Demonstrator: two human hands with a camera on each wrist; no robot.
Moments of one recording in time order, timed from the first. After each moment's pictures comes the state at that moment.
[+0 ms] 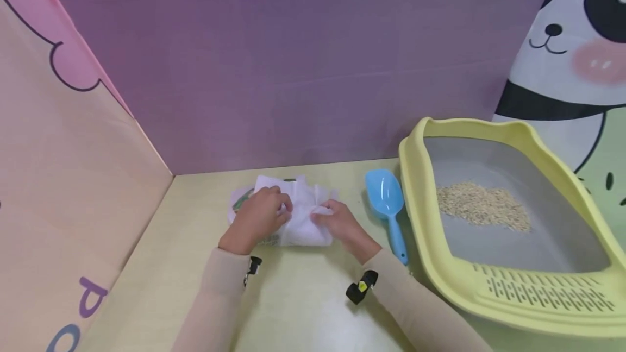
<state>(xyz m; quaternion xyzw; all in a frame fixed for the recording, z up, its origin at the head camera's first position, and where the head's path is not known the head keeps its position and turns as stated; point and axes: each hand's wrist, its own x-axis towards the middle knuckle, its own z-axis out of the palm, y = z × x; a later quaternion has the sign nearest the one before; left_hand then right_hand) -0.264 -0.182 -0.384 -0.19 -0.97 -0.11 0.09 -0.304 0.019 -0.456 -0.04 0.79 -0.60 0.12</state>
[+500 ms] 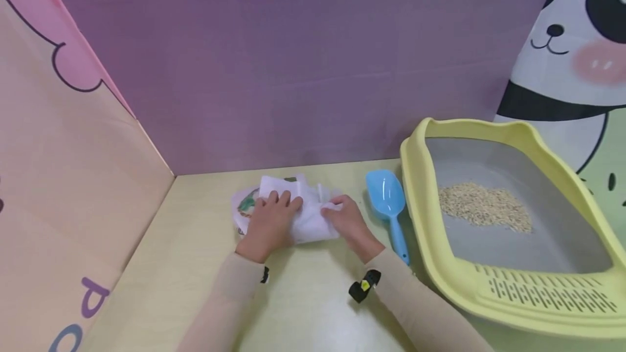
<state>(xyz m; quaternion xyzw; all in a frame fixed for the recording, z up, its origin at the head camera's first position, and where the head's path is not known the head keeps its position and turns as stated) -0.268 -0.167 -0.418 -0.17 -0.98 0.04 0.08 -0.307 0.021 -0.452 0.01 0.79 -0.60 0.06</state>
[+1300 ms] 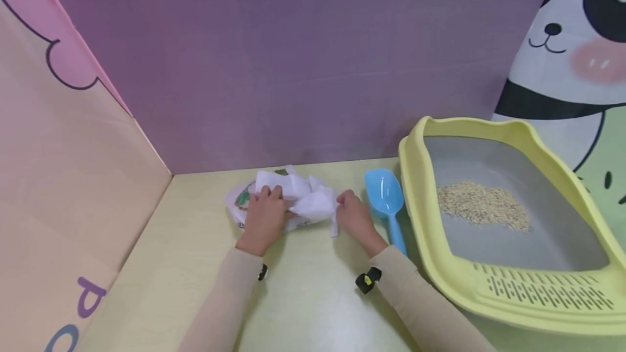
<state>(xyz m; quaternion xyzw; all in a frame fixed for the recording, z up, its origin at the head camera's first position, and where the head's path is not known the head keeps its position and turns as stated) -0.284 -0.175 -0.437 -0.13 -0.97 -0.02 0.20 -0.317 0.038 -0.452 -0.04 0.91 -0.42 -0.02</state>
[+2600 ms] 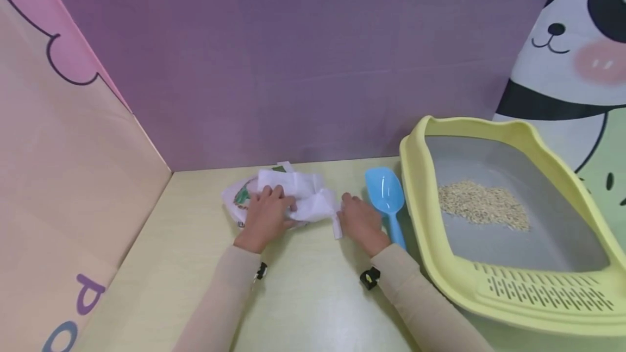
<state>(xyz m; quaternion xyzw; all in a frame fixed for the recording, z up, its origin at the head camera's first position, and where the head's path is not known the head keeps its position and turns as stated) -0.285 -0.180 -0.439 -0.15 -0.98 -0.06 0.14 -0.316 0.050 -0.455 -0.10 0.98 -0.14 -0.01</state>
